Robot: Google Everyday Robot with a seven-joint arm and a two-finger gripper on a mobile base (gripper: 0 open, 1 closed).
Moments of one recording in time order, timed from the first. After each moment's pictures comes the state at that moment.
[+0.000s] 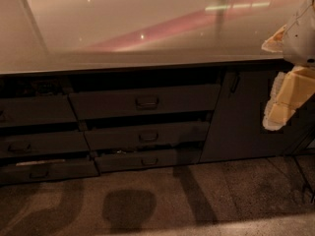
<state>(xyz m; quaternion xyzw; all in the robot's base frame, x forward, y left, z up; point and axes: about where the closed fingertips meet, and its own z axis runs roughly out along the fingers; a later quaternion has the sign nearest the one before) 0.438 -0.217 0.976 -0.60 0.78 -0.03 0.16</state>
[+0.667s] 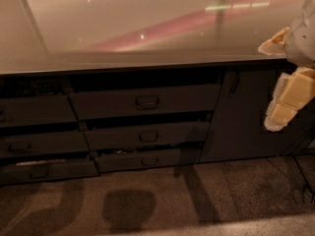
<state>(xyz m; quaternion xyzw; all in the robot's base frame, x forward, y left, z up) 0.440 -0.216 0.971 -0.62 0.77 0.01 0.18</state>
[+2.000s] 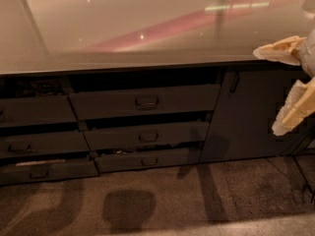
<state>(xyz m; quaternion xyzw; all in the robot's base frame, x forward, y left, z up) 0.442 -0.213 0.962 -0.66 0.68 0.14 0.30</state>
